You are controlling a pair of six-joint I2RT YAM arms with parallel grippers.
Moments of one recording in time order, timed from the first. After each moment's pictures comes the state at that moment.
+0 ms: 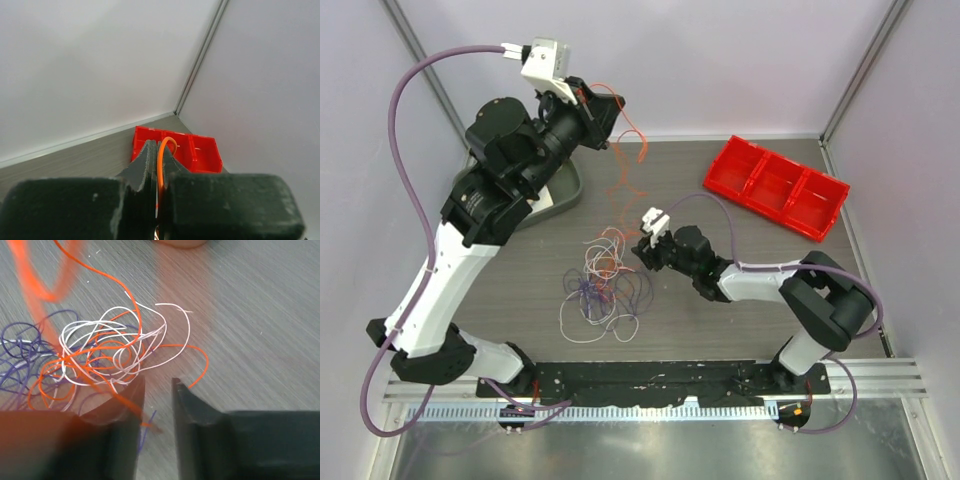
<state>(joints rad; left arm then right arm) -0.76 1.39 1.99 -0.45 -0.15 -0.25 0.80 1.60 0.68 0.66 -0.09 -0.09</state>
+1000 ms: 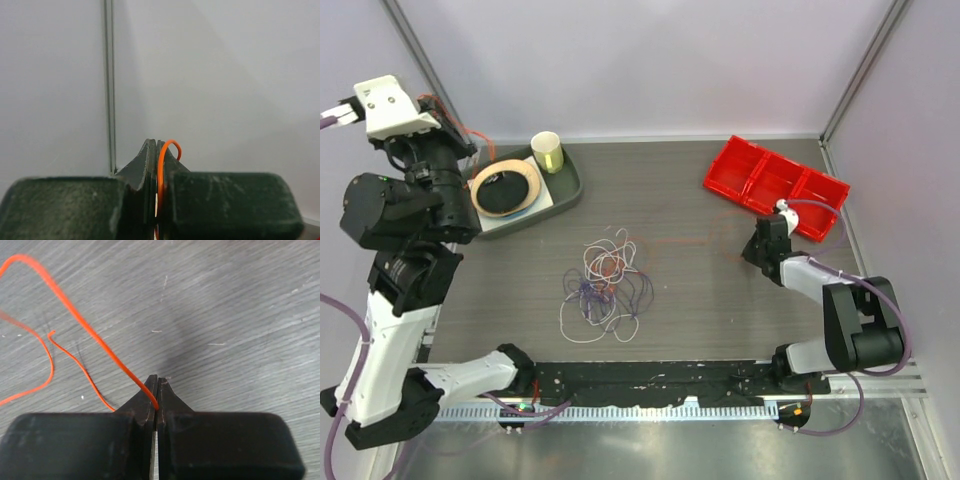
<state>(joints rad) -0.67 1.06 1.74 -0.13 -0.87 0.33 0.15 1.40 0.54 0.09 0.20 0.57</state>
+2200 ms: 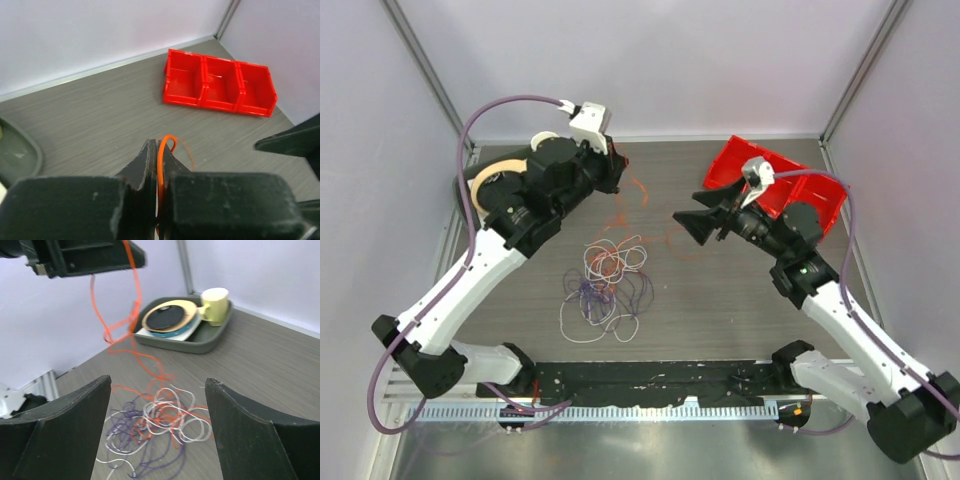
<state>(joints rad) -0.69 1.30 1.52 -0.37 -0.13 -0.19 0.42 0.87 0.76 0.27 -0.49 0.32</state>
